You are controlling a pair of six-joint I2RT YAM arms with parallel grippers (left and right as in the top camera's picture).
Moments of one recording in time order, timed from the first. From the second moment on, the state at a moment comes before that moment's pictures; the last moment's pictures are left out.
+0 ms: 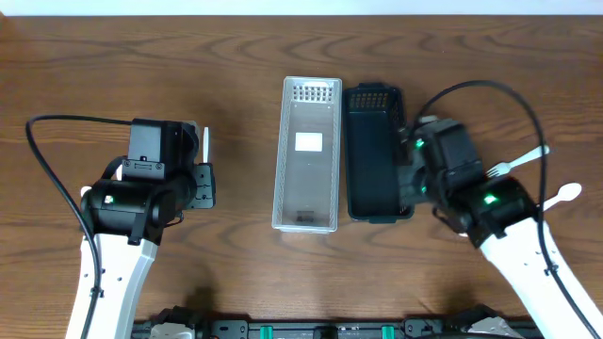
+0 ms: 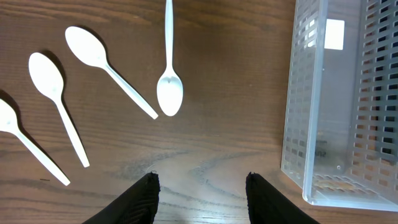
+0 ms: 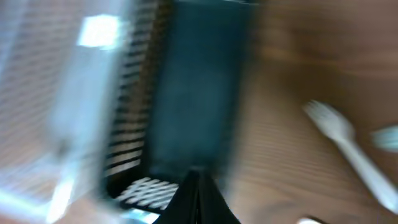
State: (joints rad) left arm -0.13 1.12 1.14 -1.12 0.00 -0.16; right arm 0.36 1.21 1.04 -0.87 0.09 0.26
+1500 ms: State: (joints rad) left arm -0.13 1.12 1.14 -1.12 0.00 -0.16; right arm 0.20 1.66 1.04 -0.51 -0.17 0.03
